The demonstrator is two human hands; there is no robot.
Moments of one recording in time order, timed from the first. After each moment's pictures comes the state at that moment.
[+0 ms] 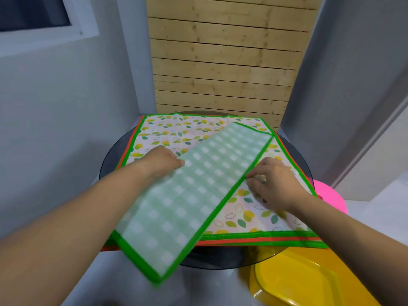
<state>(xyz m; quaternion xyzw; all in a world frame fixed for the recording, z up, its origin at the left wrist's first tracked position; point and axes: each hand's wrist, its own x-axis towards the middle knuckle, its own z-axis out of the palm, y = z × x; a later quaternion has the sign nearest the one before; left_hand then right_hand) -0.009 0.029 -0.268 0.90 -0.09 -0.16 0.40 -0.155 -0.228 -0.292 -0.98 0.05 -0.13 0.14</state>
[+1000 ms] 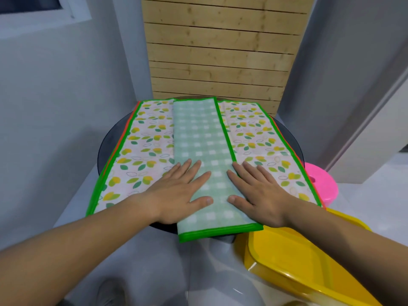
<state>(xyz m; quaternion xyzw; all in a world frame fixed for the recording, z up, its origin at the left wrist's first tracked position) -0.109 0.036 -0.315 0.89 -0.44 -0.13 -0.01 -0.214 -0.192 -0.313 -0.99 -0.03 0.09 0.02</state>
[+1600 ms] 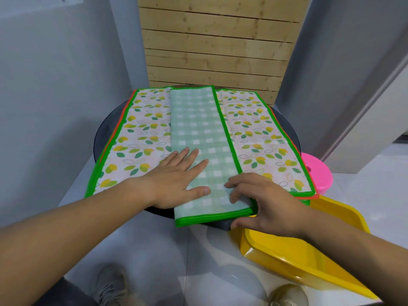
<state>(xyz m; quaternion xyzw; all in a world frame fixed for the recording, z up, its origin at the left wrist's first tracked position) -0.108 0.038 -0.312 0.88 -0.45 -0.16 -0.03 -0.254 -0.192 -0.317 -0.95 -0.20 -0.07 0.22</state>
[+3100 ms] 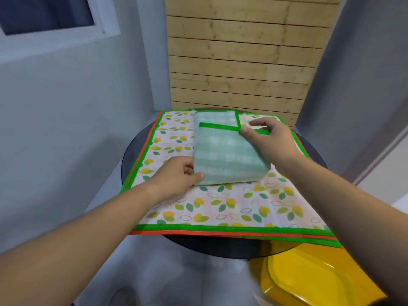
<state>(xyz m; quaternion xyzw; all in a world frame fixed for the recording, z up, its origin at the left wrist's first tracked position) -0.056 0.060 -0.291 0.84 -0.22 -0.16 0.47 -0.095 -0.188 -0.247 -0.82 0.14 -0.24 0.49</state>
